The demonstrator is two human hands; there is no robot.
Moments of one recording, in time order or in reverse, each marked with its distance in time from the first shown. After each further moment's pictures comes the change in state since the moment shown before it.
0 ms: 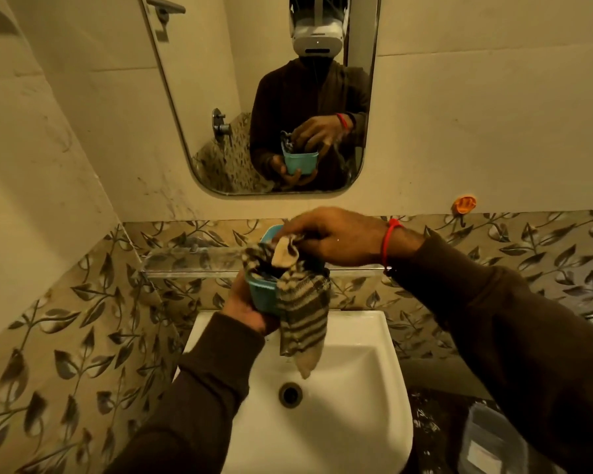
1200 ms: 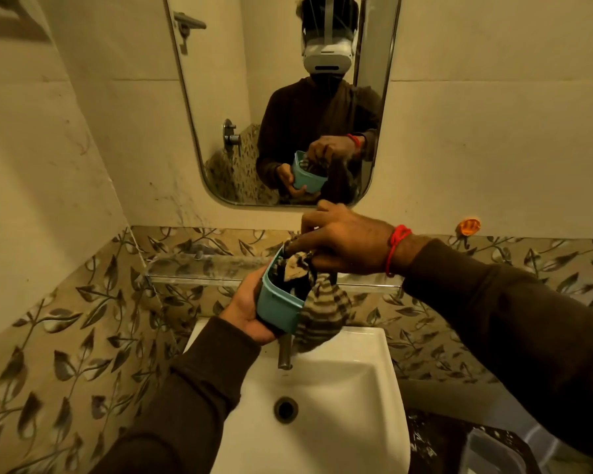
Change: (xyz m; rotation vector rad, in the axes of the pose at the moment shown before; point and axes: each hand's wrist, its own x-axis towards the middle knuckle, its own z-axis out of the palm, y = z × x) left_hand 0.002 0.014 -0.012 0.076 0.425 -0.245; right_hand 0.012 0.019 -0.014 -0.746 0.088 -0.341
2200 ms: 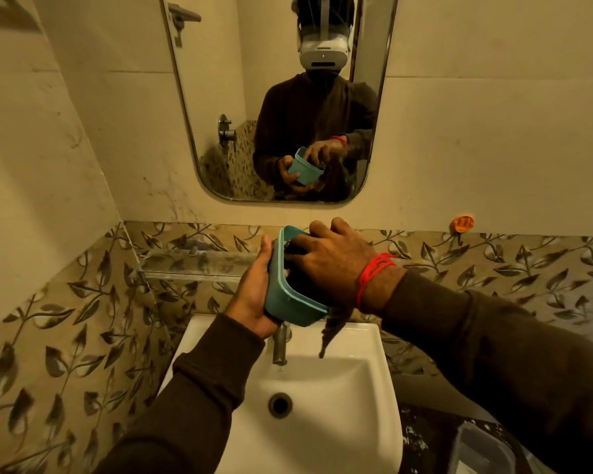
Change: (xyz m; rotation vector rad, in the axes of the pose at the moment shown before) left_hand 0.013 -0.005 0.007 0.022 0.053 0.146; right_hand -0.004 -0.048 0.018 -0.317 -0.147 0.244
